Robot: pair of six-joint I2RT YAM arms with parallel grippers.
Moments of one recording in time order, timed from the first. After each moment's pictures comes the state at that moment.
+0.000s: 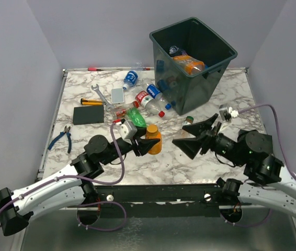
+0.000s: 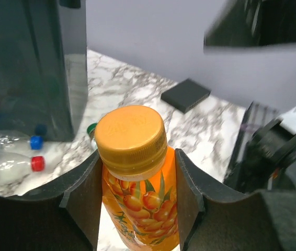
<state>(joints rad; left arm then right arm) -0.98 0.71 0.57 0.30 0.07 -0.19 1.06 0.58 0.77 -0.09 0.03 0.45</state>
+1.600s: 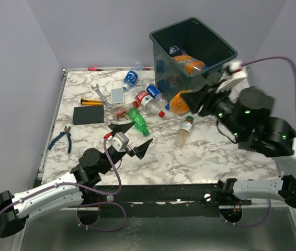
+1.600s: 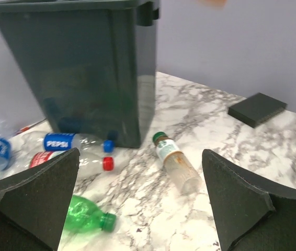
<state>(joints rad) -1.03 0.61 0.37 0.50 -0.17 0.11 1.07 1.10 1.61 -0.69 0.50 0.42</state>
